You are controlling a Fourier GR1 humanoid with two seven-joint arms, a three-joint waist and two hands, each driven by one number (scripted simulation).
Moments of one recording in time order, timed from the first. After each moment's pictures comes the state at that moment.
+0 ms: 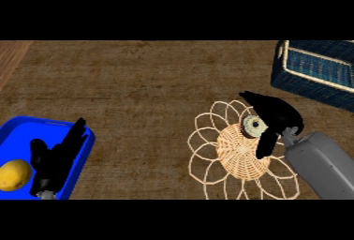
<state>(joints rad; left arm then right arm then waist) 0.08 0.25 -0.04 -1.51 0.12 0.04 0.22 -0.49 -0.51 0.49 -1.38 0.47 0.37 0.53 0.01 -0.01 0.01</state>
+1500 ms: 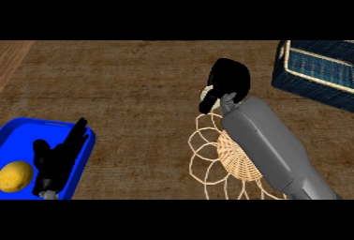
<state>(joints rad) 0.08 0.23 -0.03 -1.51 0.10 0.04 0.21 -0.82 -0.14 0.39 -1.13 0.77 0.15 0.96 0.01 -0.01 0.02</state>
